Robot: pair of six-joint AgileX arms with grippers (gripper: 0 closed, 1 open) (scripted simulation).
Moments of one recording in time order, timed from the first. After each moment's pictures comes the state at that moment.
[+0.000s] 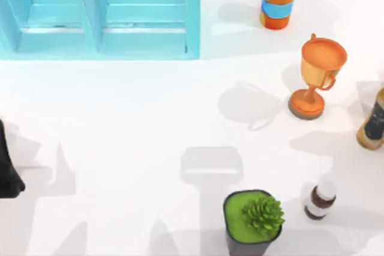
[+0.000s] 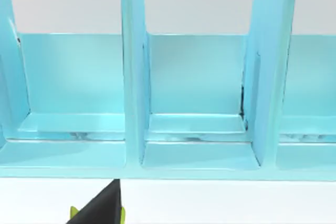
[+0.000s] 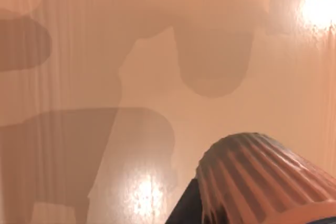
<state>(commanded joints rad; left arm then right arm) 0.00 0.00 0.00 0.00 0.00 0.00 -0.45 1.69 1.29 -0.95 -0.04 -0.44</state>
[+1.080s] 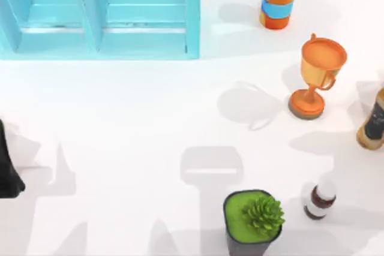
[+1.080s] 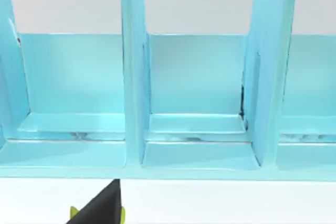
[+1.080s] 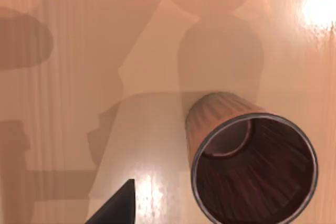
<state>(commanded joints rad) 0.00 0.00 0.00 0.00 0.00 0.00 -0.45 1.69 1.29 -0.95 -0.04 -0.44</state>
